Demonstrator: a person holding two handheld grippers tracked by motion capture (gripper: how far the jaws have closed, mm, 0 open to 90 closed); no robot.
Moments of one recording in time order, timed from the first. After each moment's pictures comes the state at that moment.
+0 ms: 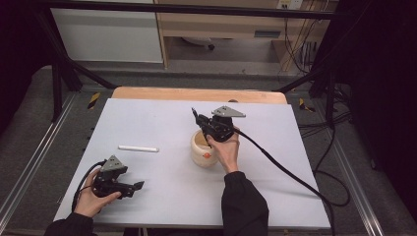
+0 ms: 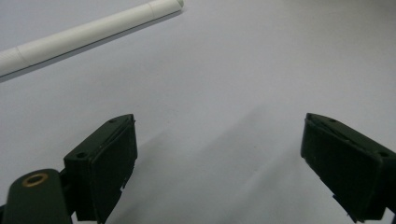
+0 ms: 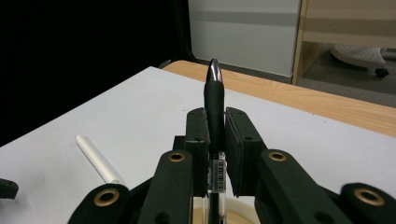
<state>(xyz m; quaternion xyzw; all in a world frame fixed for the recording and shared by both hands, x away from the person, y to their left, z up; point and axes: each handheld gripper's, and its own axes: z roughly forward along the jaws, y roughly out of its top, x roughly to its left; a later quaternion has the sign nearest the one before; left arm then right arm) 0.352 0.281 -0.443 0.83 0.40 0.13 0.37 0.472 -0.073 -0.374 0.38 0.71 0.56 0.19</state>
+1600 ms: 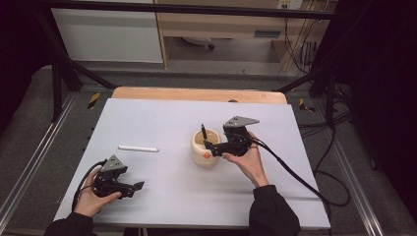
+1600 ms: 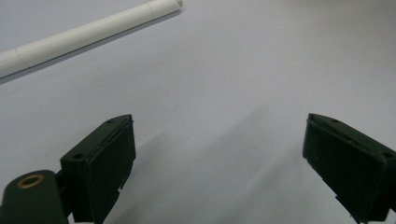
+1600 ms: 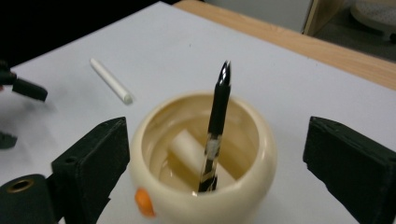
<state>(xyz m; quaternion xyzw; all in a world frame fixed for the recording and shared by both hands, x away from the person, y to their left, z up) 0.352 0.281 -0.442 0.83 0.40 0.13 0.36 0.430 -0.117 -0.362 0.36 0.79 0.47 0.16</state>
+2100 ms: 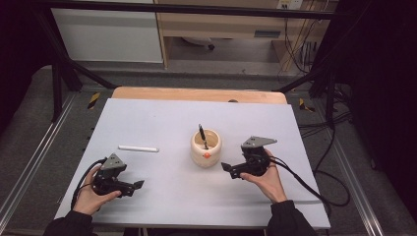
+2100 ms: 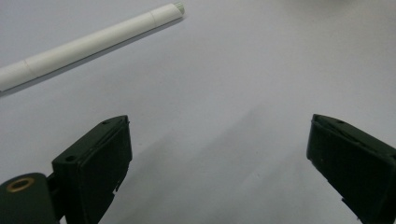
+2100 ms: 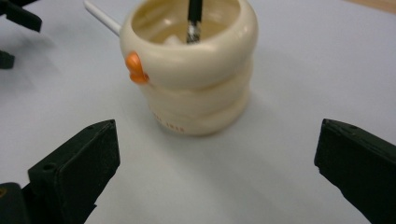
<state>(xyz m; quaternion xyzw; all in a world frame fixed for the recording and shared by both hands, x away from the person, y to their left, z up) 0.356 0.280 -0.435 0.84 0.39 0.14 0.36 0.389 -0.168 -0.396 0.37 0.81 0.43 0.13</state>
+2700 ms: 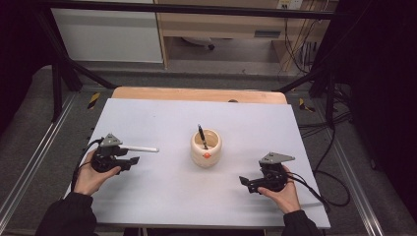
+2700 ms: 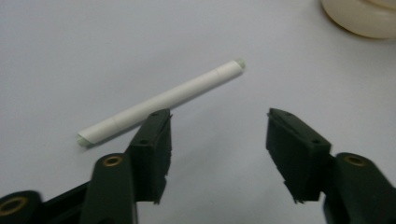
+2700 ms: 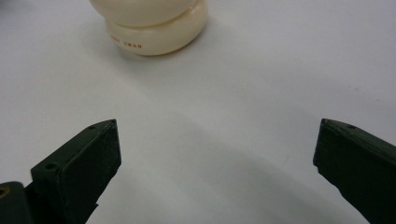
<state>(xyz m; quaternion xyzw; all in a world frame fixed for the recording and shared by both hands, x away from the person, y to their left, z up) 0.408 0.288 -0.403 0.82 0.43 0.17 0.34 0.360 -0.218 -0.429 0.41 0.81 0.40 0.14</state>
